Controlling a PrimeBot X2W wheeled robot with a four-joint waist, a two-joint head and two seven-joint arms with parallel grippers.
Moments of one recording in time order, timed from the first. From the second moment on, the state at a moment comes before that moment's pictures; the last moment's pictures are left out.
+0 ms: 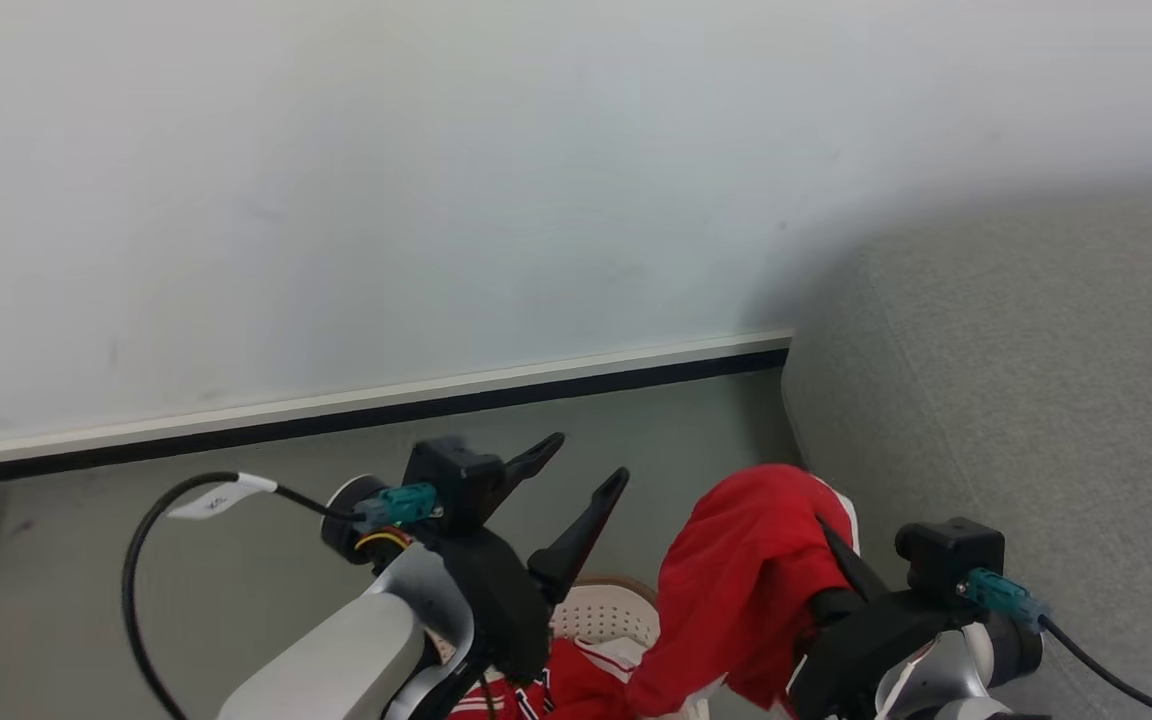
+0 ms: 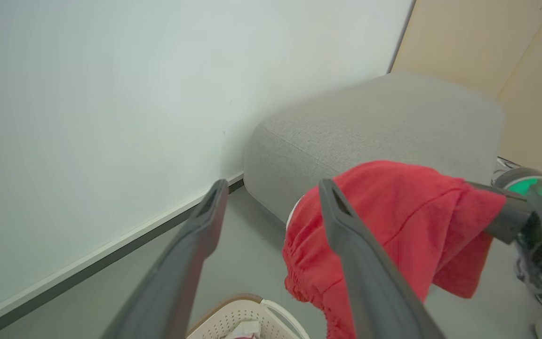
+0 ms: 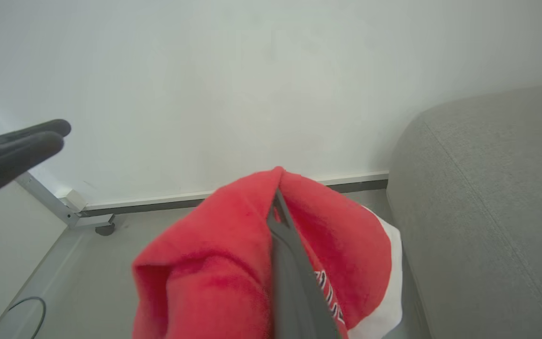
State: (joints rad) left arm -0.70 0.25 -0.92 0.21 -0.71 0.06 -0.01; right arm -0.13 -0.05 0.28 0.05 0.22 0.13 0.12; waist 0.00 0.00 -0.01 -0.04
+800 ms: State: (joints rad) left arm -0.54 0.34 -0.91 0.11 -0.73 0.15 -0.07; right arm -0.05 -0.05 0.21 -0.04 0.23 0.13 0.10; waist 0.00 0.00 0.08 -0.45
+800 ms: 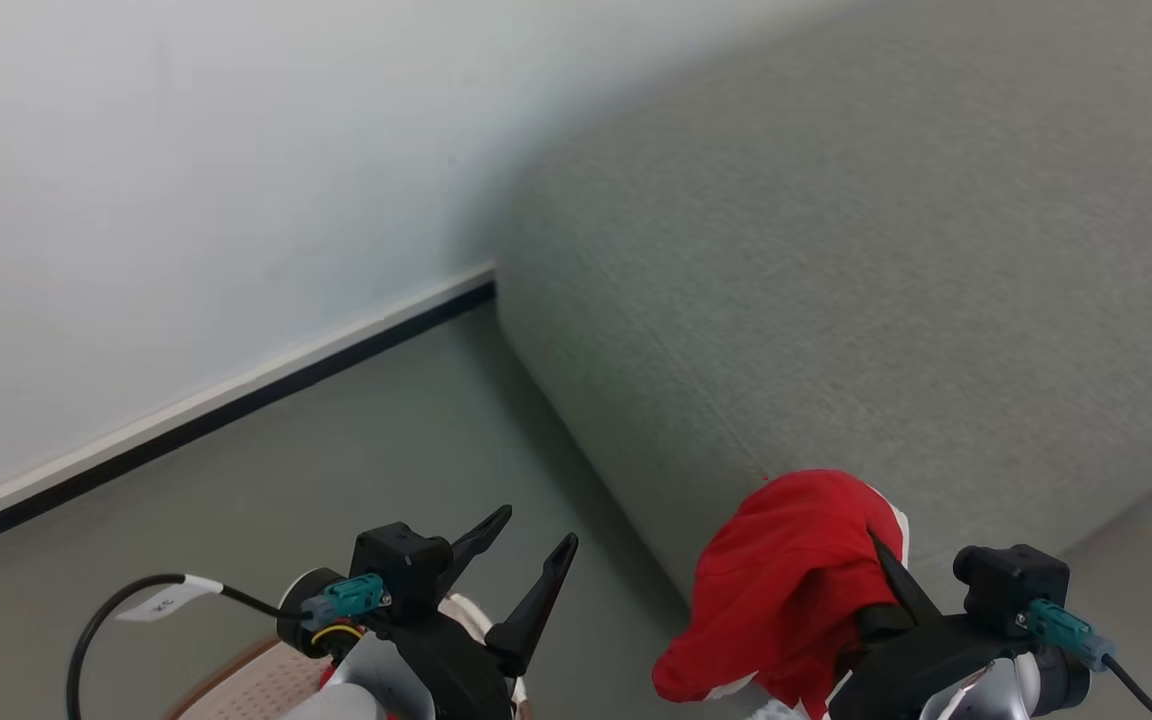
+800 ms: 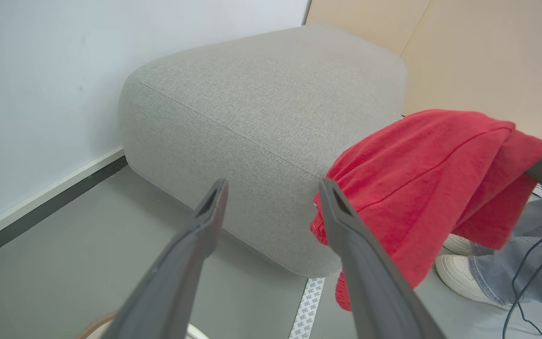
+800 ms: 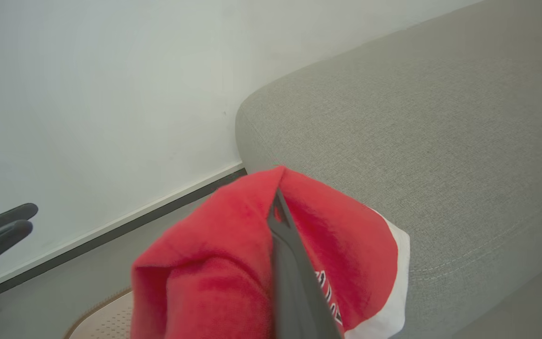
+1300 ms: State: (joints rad) left arm -0.55 0.34 -0.93 0.07 -0.71 0.15 -0.04; right arm -0.15 -0.05 0.20 -0.01 0.22 0.13 0.09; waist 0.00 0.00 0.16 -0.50
